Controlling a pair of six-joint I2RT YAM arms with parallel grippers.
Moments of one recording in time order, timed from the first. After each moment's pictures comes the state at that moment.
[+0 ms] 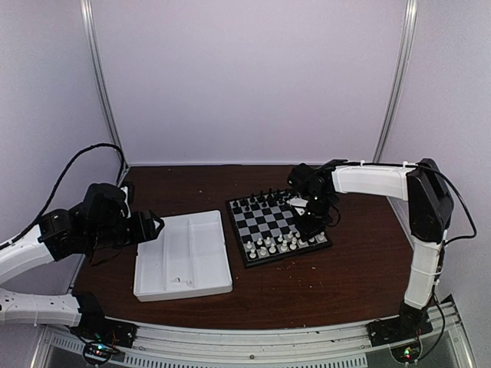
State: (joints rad) left arm -0.80 0.83 0.75 -0.61 -0.31 -0.80; right arm 0.64 1.94 1.47 -0.97 -0.03 0.13
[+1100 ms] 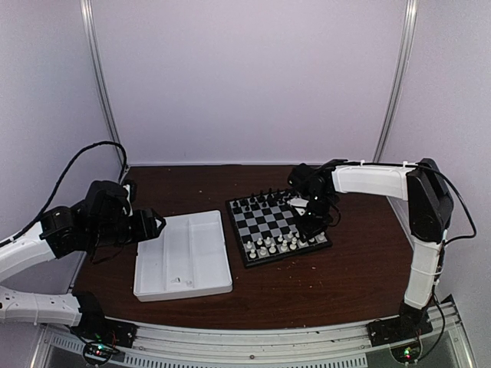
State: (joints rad) left arm -0.80 0.86 0.77 -0.61 -0.30 -0.79; right arm 0.64 1.94 1.47 -0.98 -0.02 0.12
